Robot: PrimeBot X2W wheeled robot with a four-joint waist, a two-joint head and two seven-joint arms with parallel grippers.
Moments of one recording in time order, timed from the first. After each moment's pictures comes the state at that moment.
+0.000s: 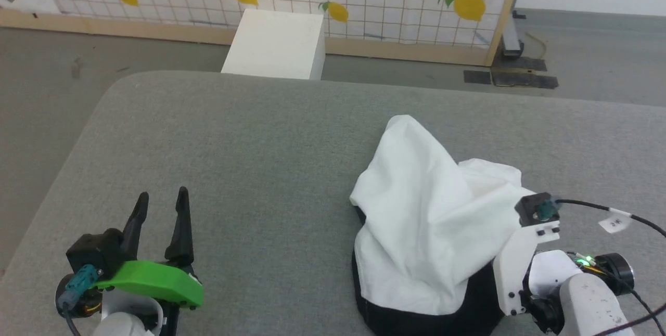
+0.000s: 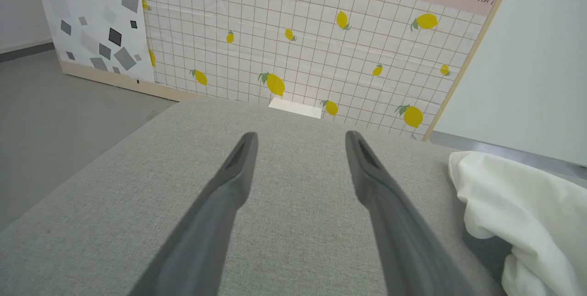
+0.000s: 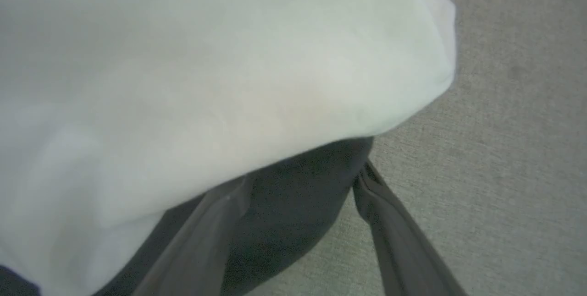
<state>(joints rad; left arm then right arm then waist) -0.06 0.35 -0.23 0.11 -0.58 0.10 -0.26 -0.19 -0.05 -0.04 0.33 -0.03 0.13 0.64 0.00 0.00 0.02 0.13</state>
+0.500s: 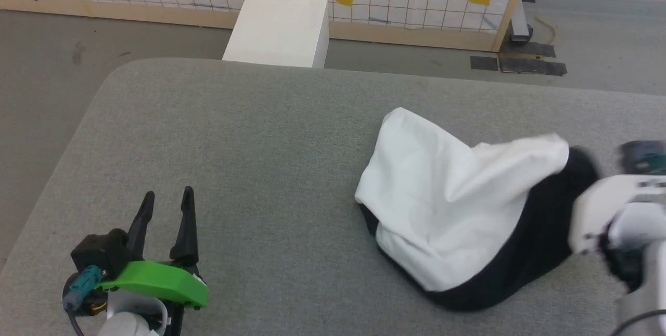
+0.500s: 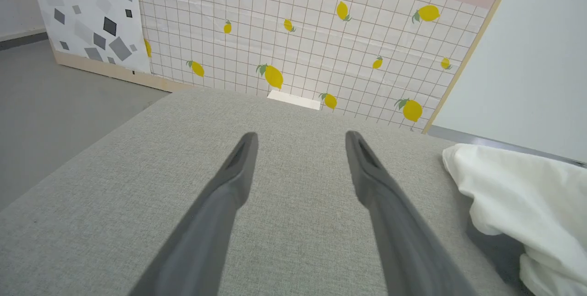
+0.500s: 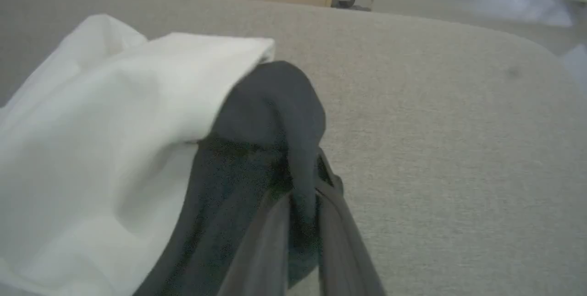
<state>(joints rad) -0.07 0.29 -0.18 0.13 -0.53 0.03 -0.26 -0.27 -0.06 -0.28 0.18 -0.05 0.13 0.59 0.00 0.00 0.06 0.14</state>
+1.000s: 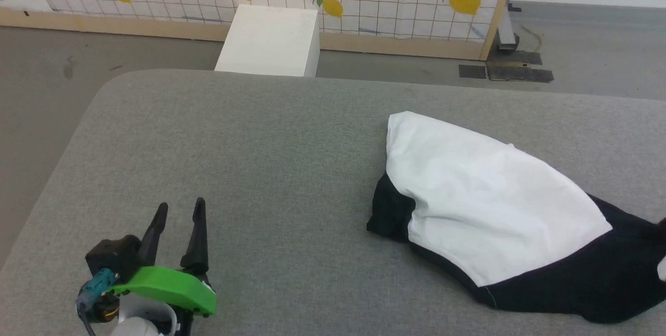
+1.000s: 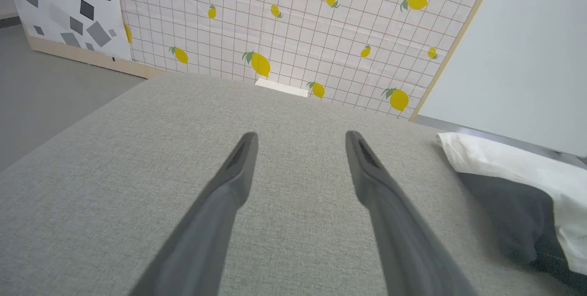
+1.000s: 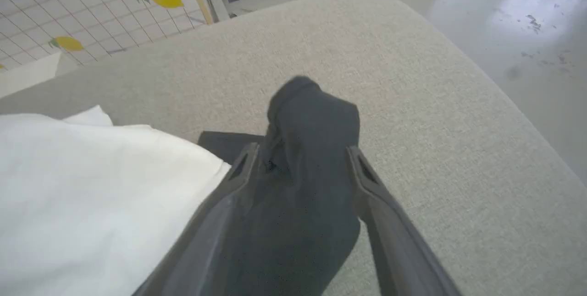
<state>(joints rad) -0.07 0.26 -0.19 0.19 -0.53 0.00 -0.25 -0.23 -0.05 -0.69 0.22 -0.04 0.13 0.44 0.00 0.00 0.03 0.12</state>
